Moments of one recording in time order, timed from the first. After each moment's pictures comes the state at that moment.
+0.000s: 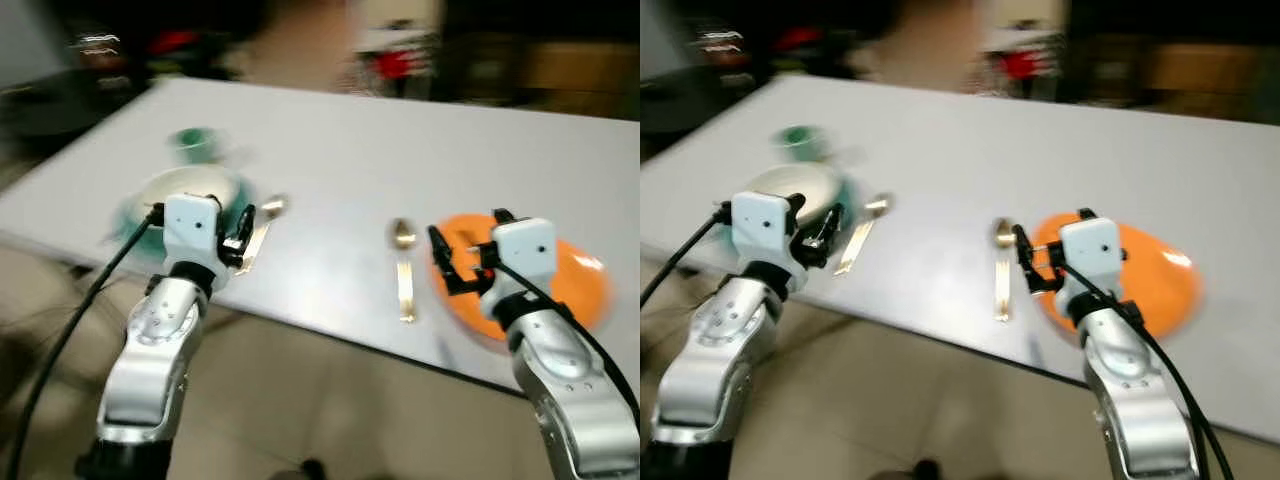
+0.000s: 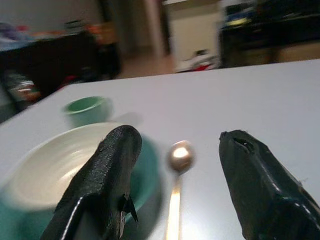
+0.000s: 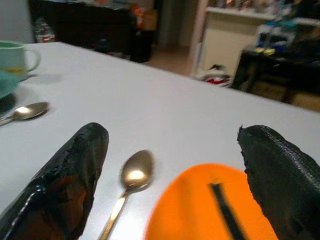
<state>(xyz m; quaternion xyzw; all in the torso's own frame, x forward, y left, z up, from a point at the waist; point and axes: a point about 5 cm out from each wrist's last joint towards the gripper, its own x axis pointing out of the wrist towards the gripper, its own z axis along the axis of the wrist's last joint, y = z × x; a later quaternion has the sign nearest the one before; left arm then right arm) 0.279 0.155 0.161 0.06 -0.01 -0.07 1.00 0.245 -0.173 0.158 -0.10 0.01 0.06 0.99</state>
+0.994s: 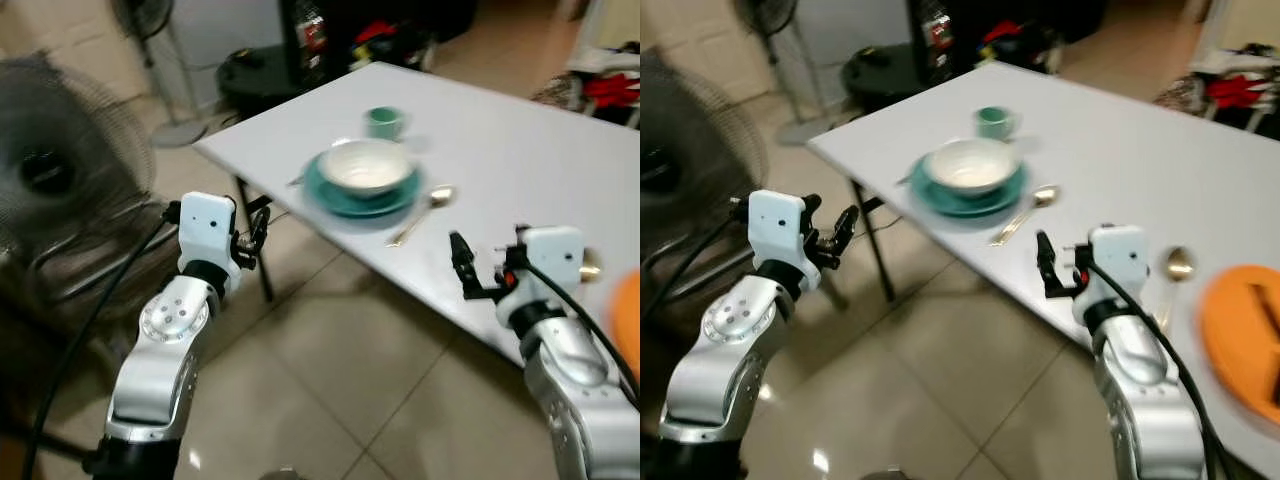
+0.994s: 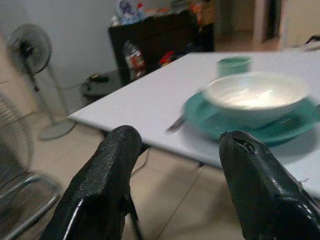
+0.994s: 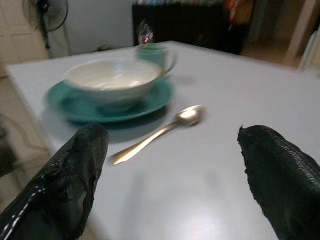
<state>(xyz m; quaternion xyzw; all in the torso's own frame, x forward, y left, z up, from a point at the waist) 0.279 0.149 0.163 0.06 0.00 -0.09 0.99 0.241 -0.180 0.151 -0.03 0.04 0.02 1.00</state>
